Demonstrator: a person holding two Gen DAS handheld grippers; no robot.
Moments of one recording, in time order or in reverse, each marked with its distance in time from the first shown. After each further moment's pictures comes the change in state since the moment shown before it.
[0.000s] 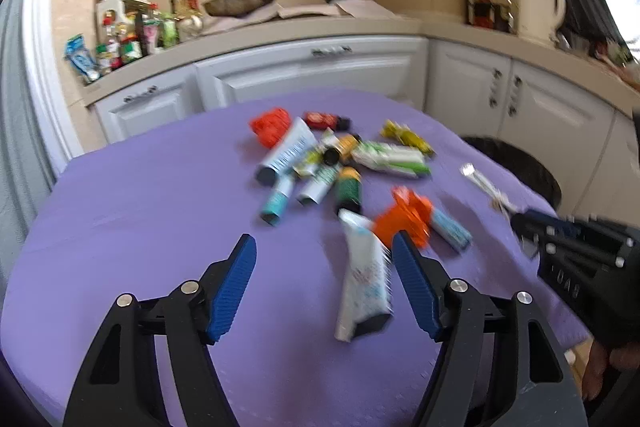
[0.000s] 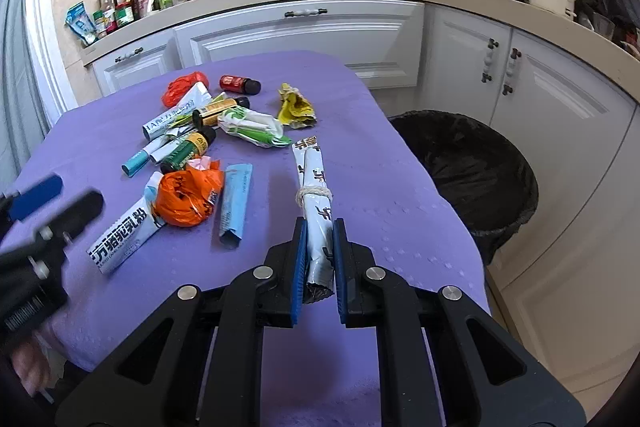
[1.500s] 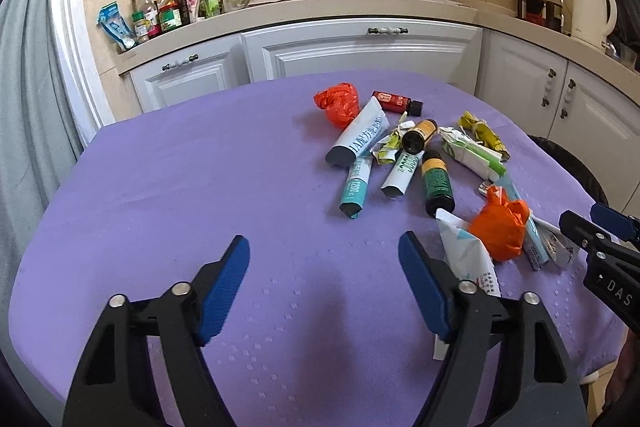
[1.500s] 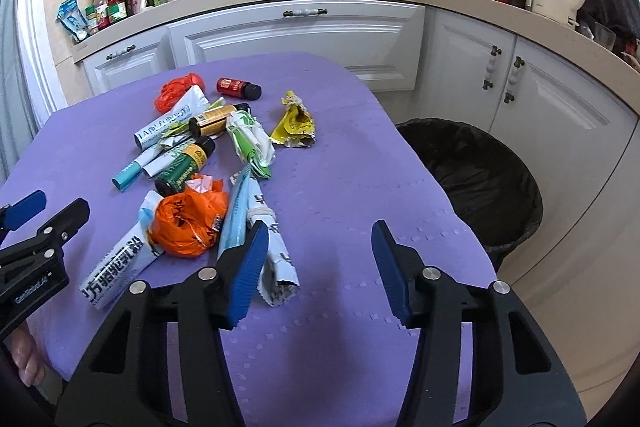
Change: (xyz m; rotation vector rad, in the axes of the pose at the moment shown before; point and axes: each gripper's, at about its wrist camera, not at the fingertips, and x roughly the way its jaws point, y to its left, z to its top) left arm 0.025 0.051 0.001 -0.098 0.060 0.138; right arm 0.016 0.022 0.016 -0.013 0.003 -0.035
